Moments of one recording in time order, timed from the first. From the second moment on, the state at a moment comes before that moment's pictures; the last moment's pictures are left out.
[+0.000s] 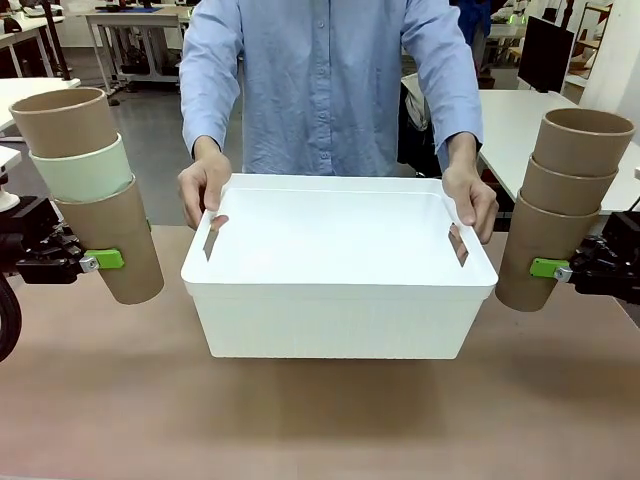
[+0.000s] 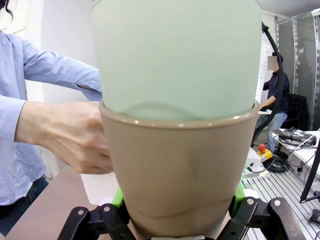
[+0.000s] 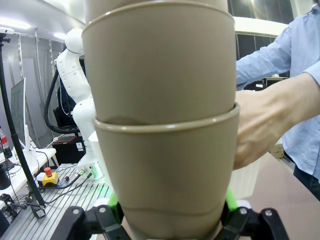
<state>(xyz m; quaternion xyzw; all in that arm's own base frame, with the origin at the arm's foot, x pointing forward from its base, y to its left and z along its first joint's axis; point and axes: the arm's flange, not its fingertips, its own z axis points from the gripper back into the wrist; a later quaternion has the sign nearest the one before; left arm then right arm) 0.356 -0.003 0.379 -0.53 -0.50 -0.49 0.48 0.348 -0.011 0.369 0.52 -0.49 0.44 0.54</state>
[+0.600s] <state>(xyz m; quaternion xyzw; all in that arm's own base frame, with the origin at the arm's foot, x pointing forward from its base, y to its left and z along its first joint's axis) 0.356 -0.003 0.379 -0.53 -0.50 -0.49 0.48 0.348 -0.011 0.369 0.52 -0.49 0.44 0.54</state>
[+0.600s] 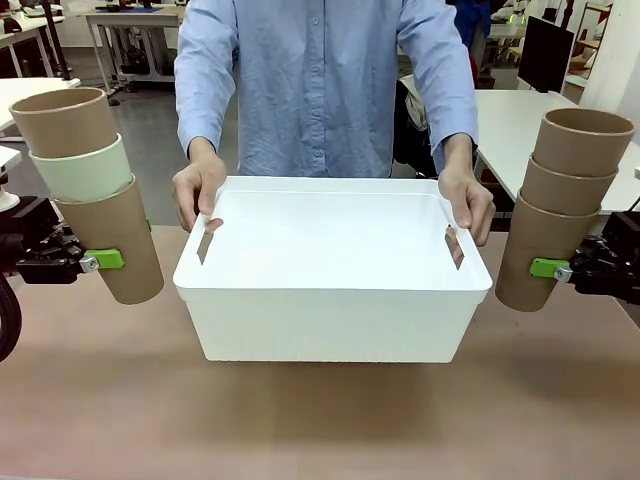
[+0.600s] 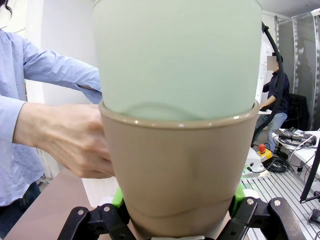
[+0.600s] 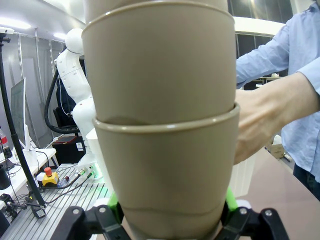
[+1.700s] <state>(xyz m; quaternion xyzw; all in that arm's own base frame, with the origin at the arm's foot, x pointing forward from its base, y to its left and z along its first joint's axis) 0.356 -0.003 0.379 -0.53 -0.50 -0.49 0.48 0.348 -0.011 0.369 0.52 -0.49 0.44 0.54</state>
